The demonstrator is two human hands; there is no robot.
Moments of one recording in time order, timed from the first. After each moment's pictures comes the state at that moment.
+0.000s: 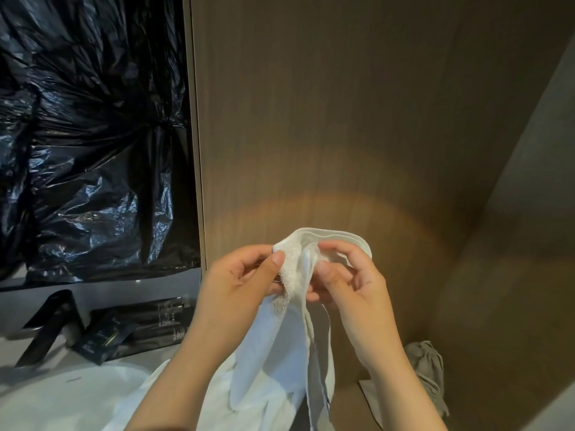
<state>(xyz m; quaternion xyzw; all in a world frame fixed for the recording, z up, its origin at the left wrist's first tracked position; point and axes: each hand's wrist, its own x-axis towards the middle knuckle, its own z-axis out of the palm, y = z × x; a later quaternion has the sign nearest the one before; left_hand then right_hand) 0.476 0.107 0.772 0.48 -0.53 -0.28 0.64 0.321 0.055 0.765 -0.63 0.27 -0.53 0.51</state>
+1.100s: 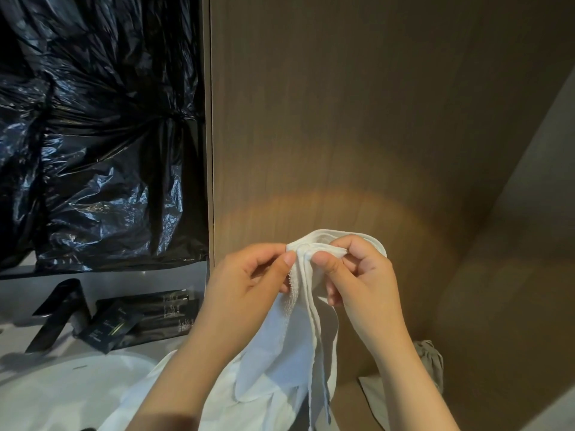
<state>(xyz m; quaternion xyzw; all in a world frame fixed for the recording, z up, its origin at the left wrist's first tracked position) 0.487 0.116 0.773 0.51 -0.60 -0.19 0.59 0.332 0.055 0.777 -0.70 0.30 -0.52 0.39</state>
